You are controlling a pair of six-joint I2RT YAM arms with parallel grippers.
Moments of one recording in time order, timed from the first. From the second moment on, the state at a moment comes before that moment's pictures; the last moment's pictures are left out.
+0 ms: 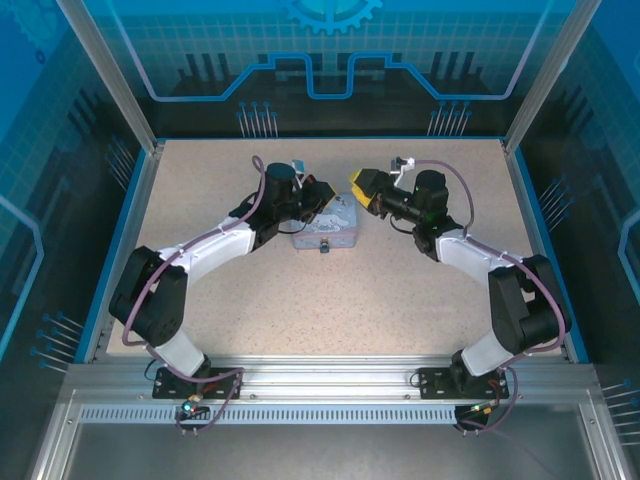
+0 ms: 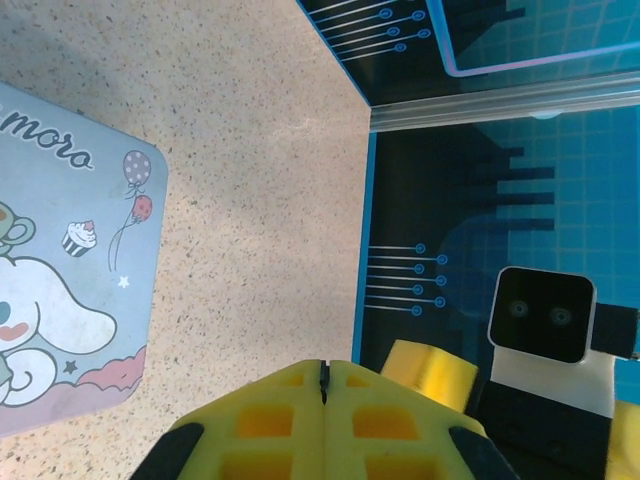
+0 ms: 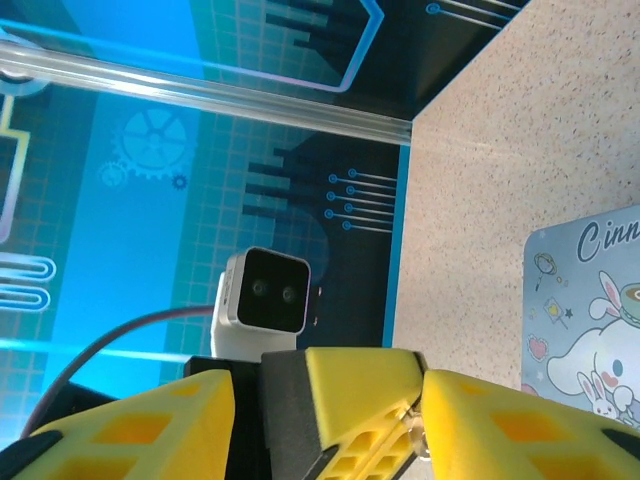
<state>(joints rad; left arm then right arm) -0.50 1.64 1.12 0.13 0.29 -1.26 0.32 1.55 0.87 0.59 -0.62 1.31</state>
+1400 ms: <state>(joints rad) -0.53 1.61 1.09 0.25 0.13 -1.35 0.39 1.70 0.89 0.77 -0.57 1.42</state>
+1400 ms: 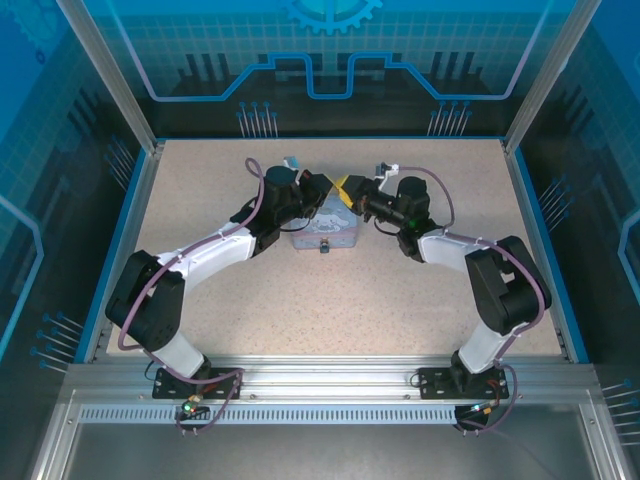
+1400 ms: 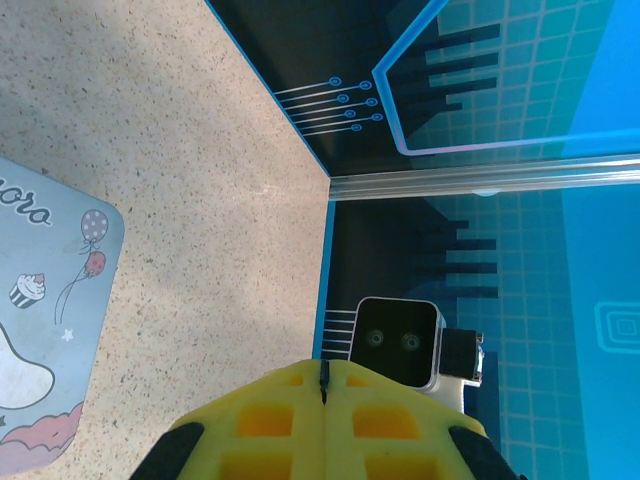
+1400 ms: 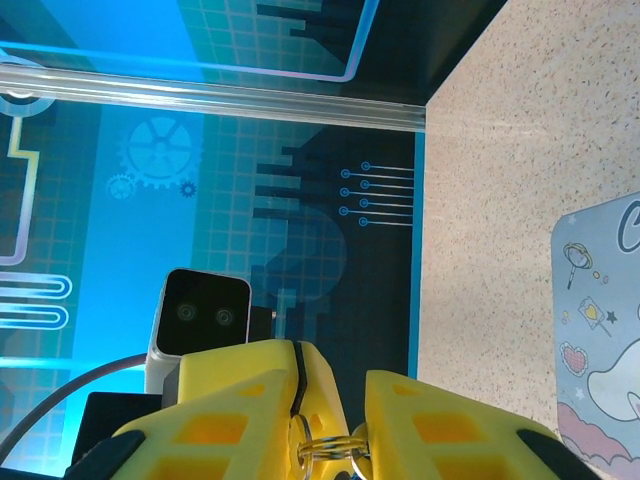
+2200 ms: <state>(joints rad) -0.53 1.61 1.09 0.26 0.11 -1.35 0.39 1.71 0.89 0.81 -0.58 1.44</state>
